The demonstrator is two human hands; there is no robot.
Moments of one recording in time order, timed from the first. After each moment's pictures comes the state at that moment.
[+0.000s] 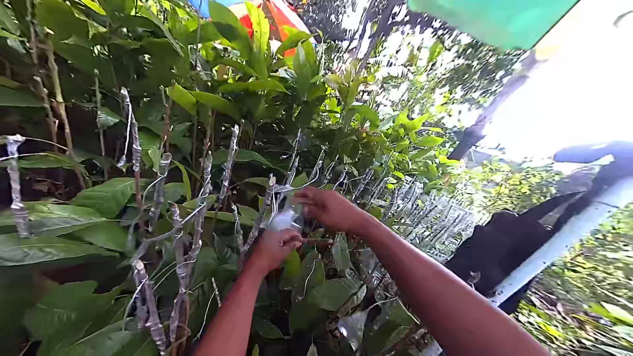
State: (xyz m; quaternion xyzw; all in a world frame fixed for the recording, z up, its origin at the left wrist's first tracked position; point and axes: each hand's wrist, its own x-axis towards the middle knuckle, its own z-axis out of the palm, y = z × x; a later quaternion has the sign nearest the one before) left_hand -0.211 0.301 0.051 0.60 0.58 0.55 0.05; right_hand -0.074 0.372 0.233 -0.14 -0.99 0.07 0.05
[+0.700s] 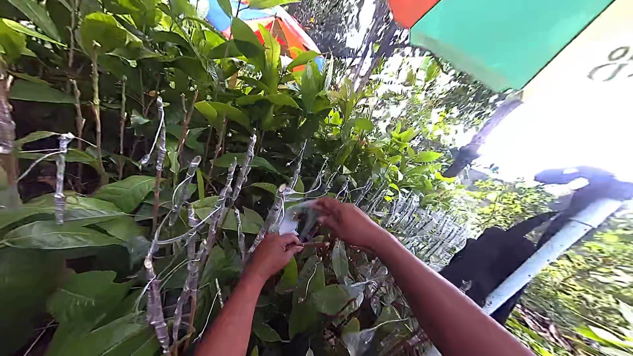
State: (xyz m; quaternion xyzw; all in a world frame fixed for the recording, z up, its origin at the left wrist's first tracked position) left_hand -0.206 0.282 0.056 0.59 0.61 0.53 -0.02; right_hand -0.045 0.356 0.235 -0.19 -0.98 0.01 0.05
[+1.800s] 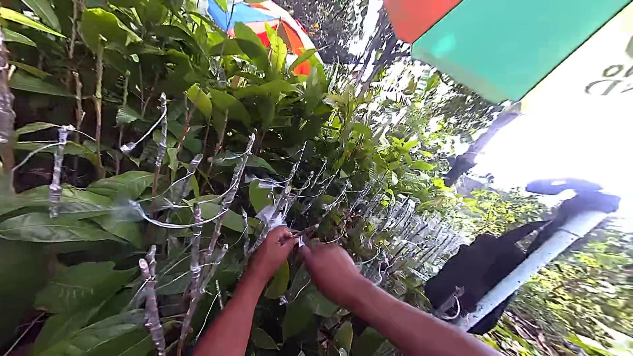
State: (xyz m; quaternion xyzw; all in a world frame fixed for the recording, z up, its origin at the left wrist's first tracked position) left_hand -0.185 0.272 0.074 0.47 0.62 0.62 0.04; right_hand -0.034 0.300 0.178 -0.19 -0.97 -0.15 -0.06
